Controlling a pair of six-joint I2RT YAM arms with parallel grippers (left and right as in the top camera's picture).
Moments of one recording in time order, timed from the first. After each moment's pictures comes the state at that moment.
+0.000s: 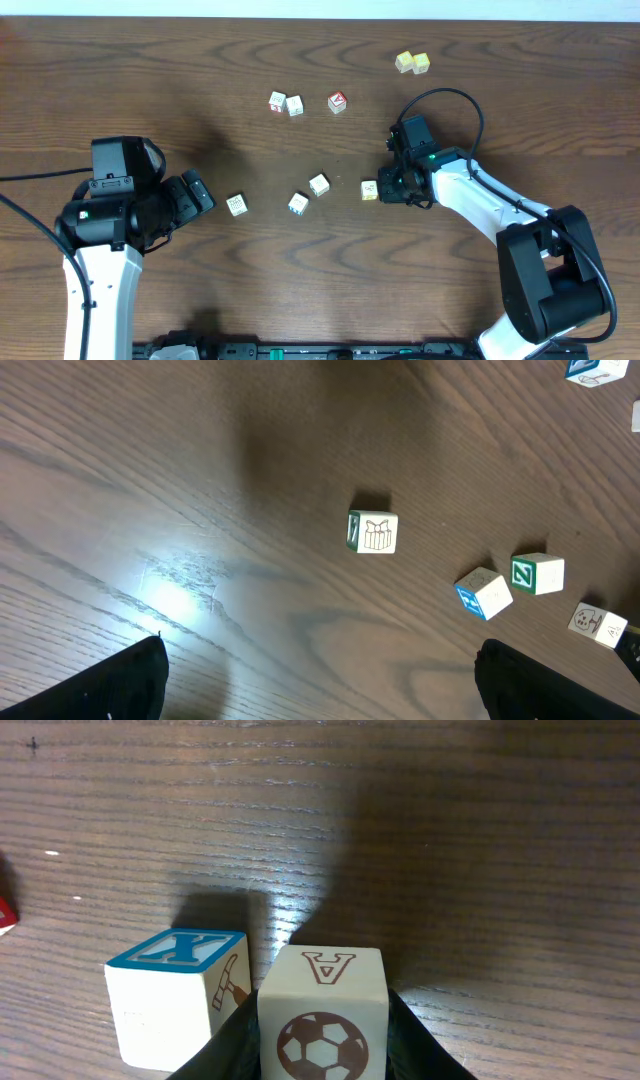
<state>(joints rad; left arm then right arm) 0.12 1.13 1.04 -1.10 0.13 -0.43 0.37 1.80 1.02 -0.52 -0.11 0.36</state>
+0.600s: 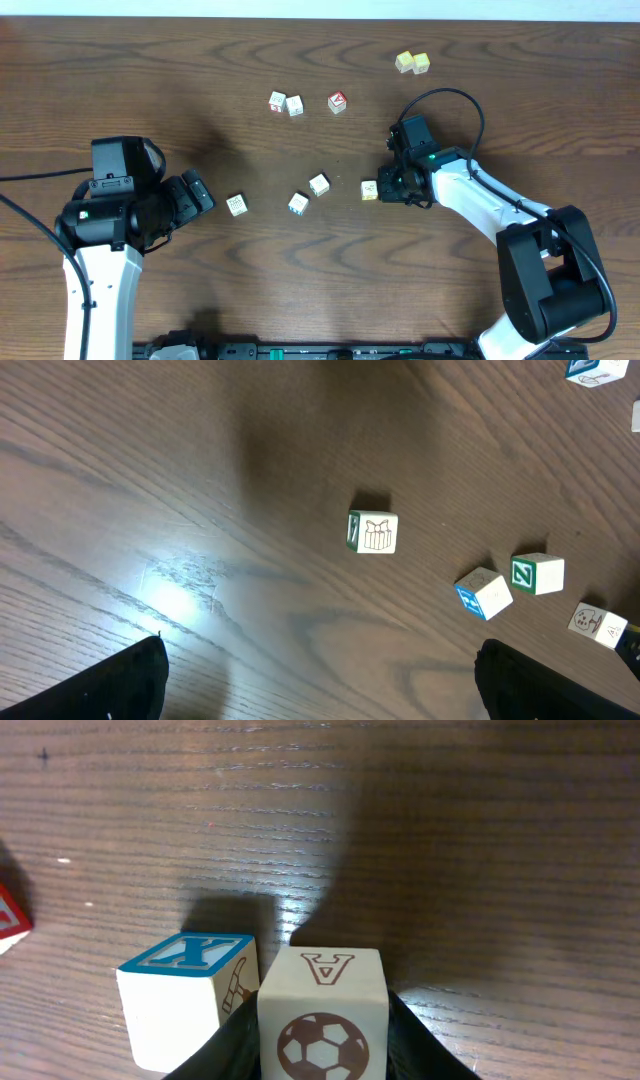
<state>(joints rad) 0.12 1.13 1.04 -1.10 0.13 -0.43 0.37 1.80 1.02 -0.52 -0.12 0.39</state>
